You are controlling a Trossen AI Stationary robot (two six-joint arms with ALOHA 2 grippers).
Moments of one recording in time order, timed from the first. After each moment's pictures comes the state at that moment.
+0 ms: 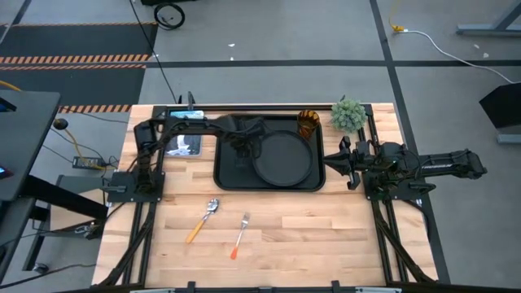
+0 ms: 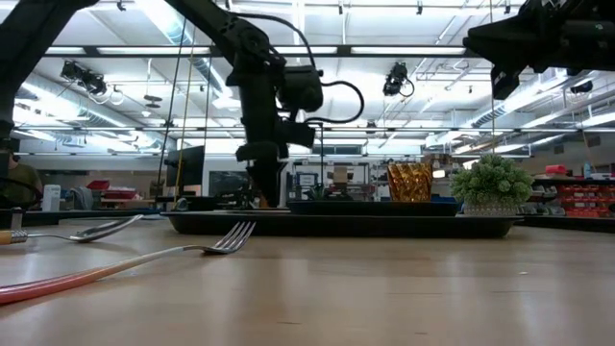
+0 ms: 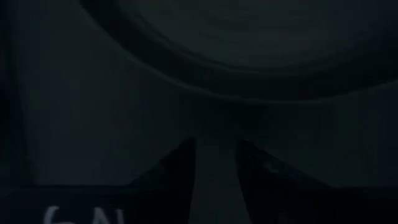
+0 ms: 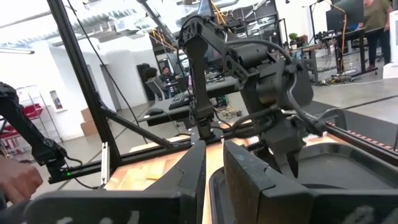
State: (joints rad) left arm 0.33 1.98 1.41 -0.73 -0.09 0.38; right arm -0.01 0.30 0.14 0.29 0.03 0.23
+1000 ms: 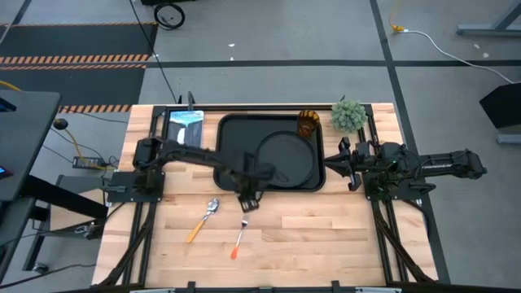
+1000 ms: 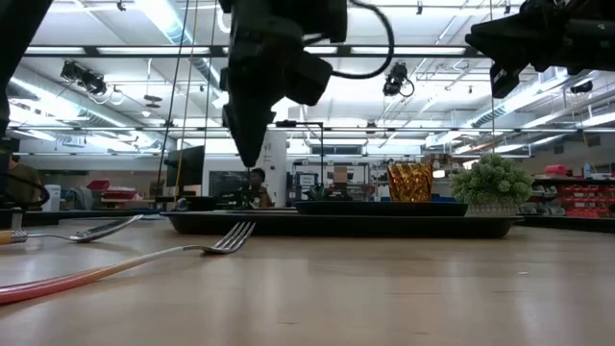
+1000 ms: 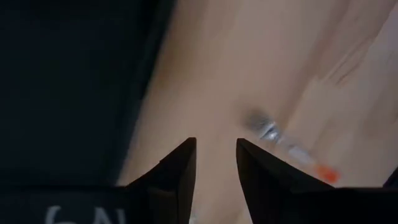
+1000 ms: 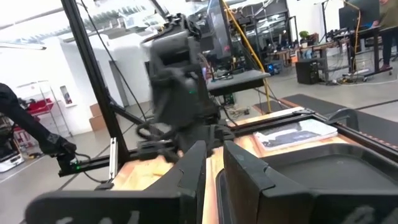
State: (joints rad) left arm -0.07 1.98 1.60 -1.06 0.18 -0.40; right arm -0.01 0.30 0.14 0.29 -0.01 0.23
